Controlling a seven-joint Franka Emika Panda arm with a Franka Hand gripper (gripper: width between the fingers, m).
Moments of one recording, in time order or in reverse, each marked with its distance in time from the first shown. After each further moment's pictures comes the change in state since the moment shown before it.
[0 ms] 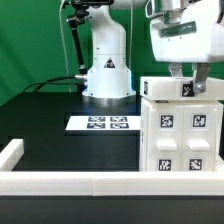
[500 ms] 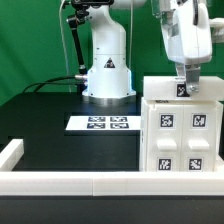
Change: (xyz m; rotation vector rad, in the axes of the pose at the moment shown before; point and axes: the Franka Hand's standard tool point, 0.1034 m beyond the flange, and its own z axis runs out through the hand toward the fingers) arm 0.000 -0.001 0.000 0.004 -0.027 0.232
